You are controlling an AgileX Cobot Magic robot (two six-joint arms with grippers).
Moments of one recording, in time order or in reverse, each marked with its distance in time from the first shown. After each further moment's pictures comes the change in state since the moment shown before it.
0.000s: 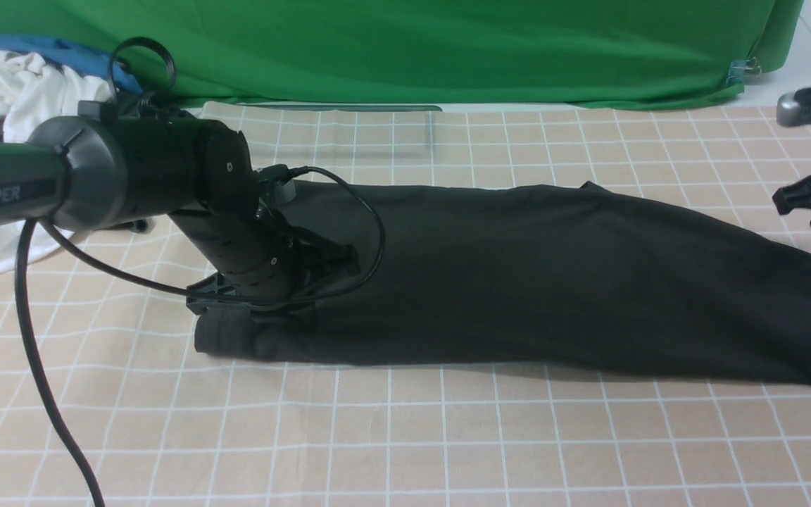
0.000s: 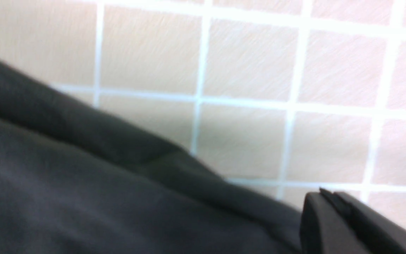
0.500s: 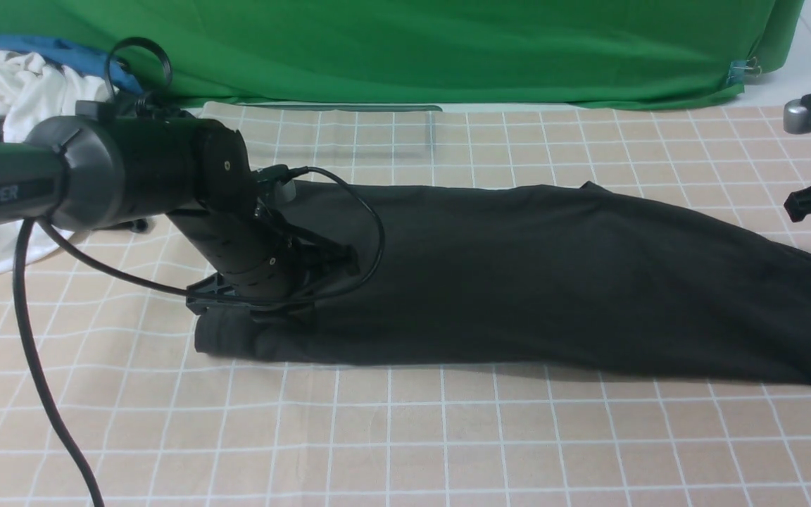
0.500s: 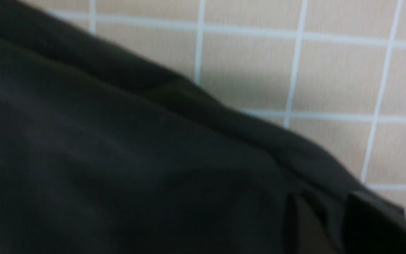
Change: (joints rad) right arm 0.000 0.000 -0.025 -0.006 0.203 0.024; left arm 0.005 -0.001 0.001 -0.019 0.002 0.028
